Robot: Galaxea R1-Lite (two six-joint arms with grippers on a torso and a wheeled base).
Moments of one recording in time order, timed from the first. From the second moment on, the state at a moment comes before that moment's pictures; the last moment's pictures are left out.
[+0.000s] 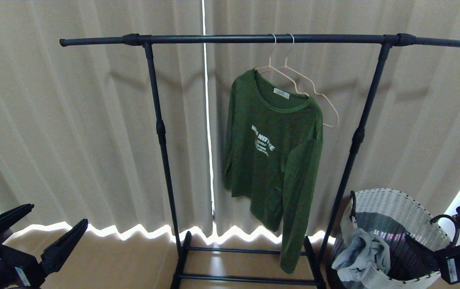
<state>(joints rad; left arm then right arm) -0.11 1.02 -0.07 -0.82 -0.03 0.20 0.03 1.23 -0.10 -0.68 -0.16 -0.24</state>
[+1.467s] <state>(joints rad) -0.12 1.00 -0.04 -0.82 -0.03 0.21 0.06 1.23 -0.06 -0.68 -0.16 -0.29</state>
